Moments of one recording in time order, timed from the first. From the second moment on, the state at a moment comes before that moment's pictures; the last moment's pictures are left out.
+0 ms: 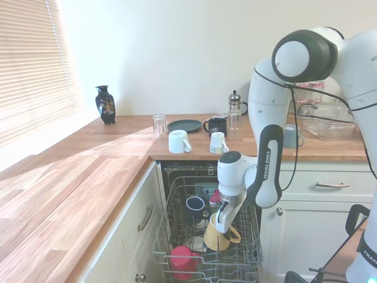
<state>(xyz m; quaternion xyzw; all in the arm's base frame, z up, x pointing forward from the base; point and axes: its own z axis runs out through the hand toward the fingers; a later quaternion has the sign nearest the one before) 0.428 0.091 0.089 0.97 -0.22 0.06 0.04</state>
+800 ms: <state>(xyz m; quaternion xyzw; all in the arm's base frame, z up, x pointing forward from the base) 0.433 0.086 0.049 0.98 -0.20 0.08 0.03</state>
